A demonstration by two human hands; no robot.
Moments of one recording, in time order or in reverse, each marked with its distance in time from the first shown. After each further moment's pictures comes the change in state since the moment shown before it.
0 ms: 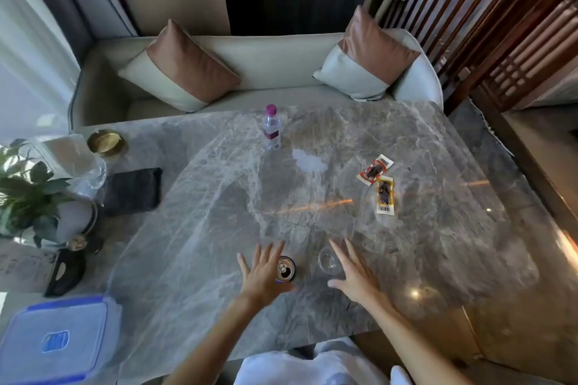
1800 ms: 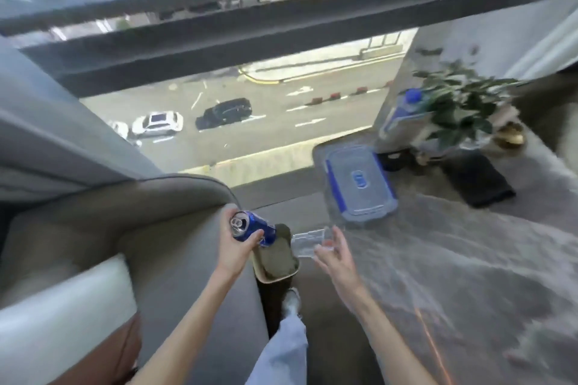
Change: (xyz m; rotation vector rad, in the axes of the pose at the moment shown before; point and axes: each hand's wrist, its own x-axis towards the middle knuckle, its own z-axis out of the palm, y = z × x) left_hand -0.387 -0.203 0.103 -1.339 1.588 -1.033; right_hand -0.120 -0.321 0.261 0.345 -1.017 -0.423
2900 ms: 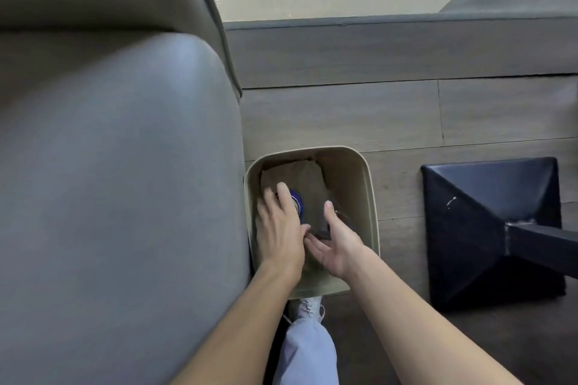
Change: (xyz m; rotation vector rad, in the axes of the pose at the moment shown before) left_hand 0.284 -0.589 0.154 0.933 -0.211 -0.272; right_hand 0.496 0.451 0.055 0.285 0.456 0.819
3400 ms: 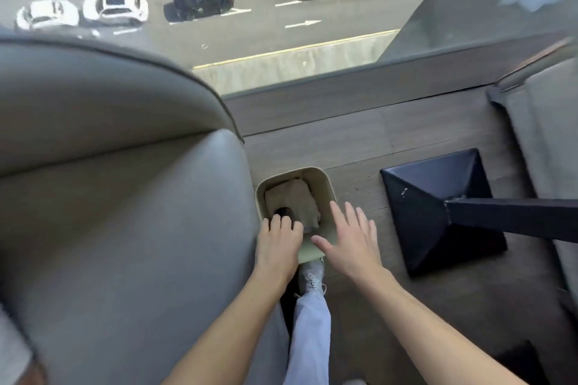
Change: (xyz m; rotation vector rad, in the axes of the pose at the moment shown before) left_hand -0.128 0.031 -0.171 0.493 -0.206 0.459; right_hand -0.219 -0.002 -0.057 -1.597 0.266 -0.874
